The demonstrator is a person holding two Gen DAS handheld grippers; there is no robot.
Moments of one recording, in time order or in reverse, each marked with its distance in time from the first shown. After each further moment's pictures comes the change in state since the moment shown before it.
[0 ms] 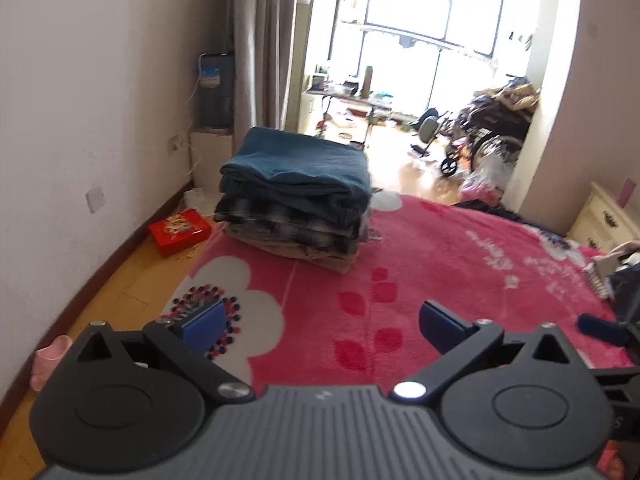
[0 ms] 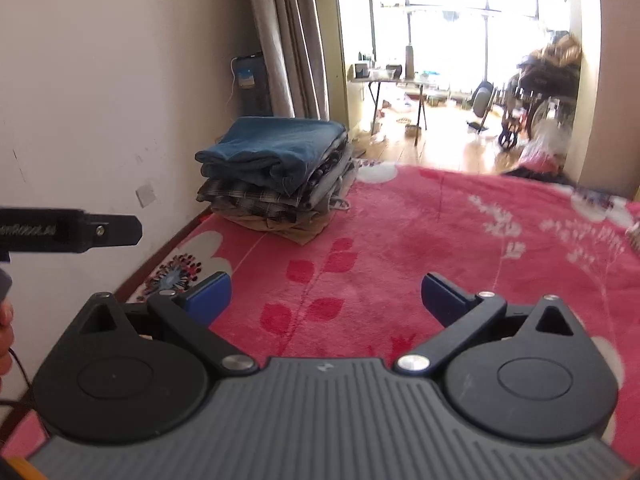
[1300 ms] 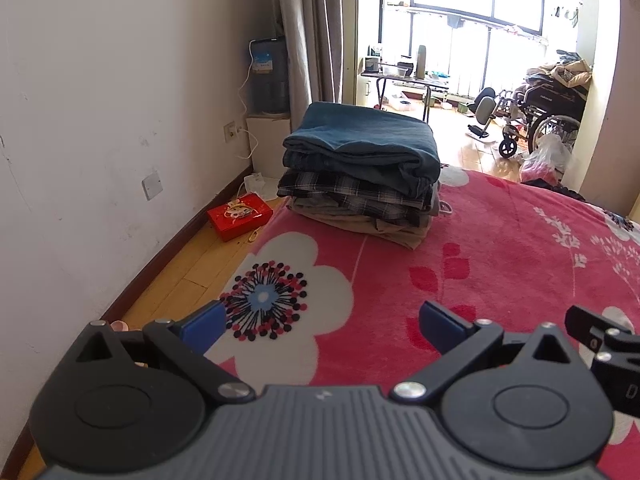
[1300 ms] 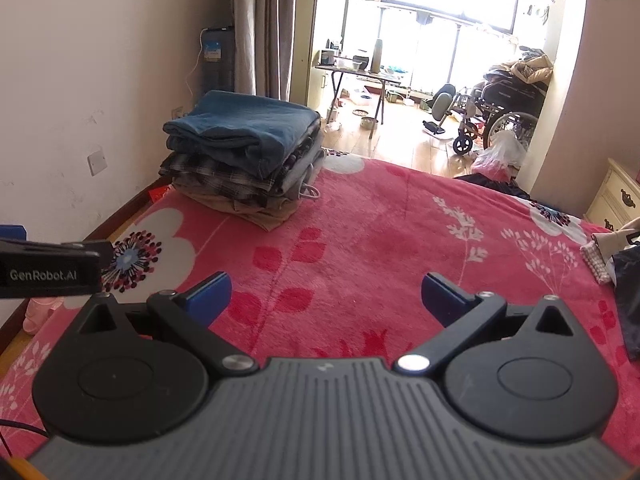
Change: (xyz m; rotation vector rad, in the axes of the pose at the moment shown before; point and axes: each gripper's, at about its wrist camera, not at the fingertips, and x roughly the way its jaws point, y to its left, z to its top) left arm 0.014 0.018 -0.021 0.003 0.038 0.161; right arm 0.020 0.045 0.003 -0.075 0.064 -0.167
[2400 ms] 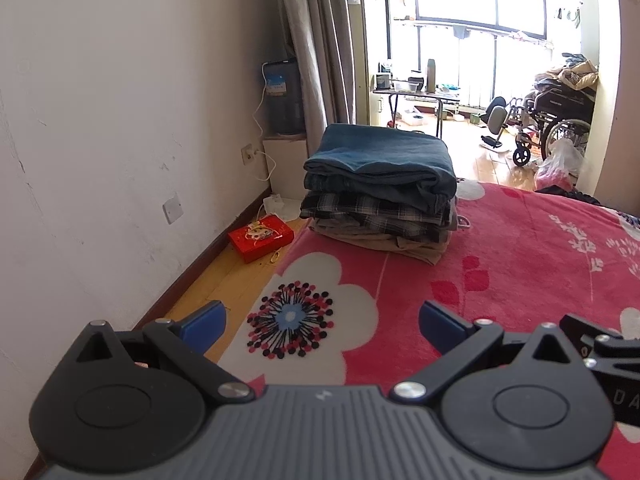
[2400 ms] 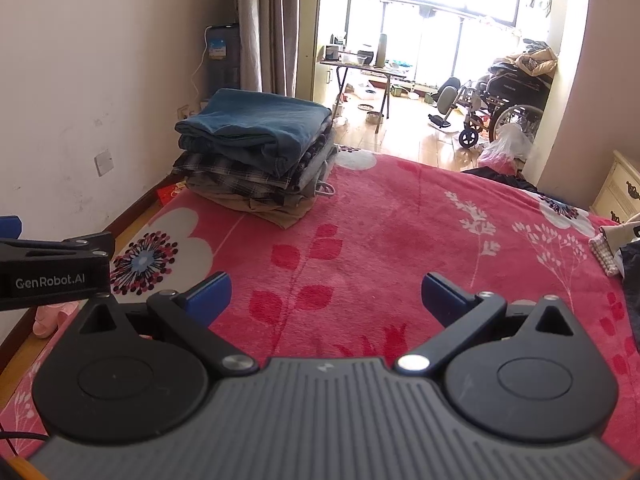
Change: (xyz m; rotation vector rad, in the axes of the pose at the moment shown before) left arm -0.016 0.007 0.004 0.045 -0.068 0.056; right arm -0.005 0.017 0.003 0.016 0.017 0.018
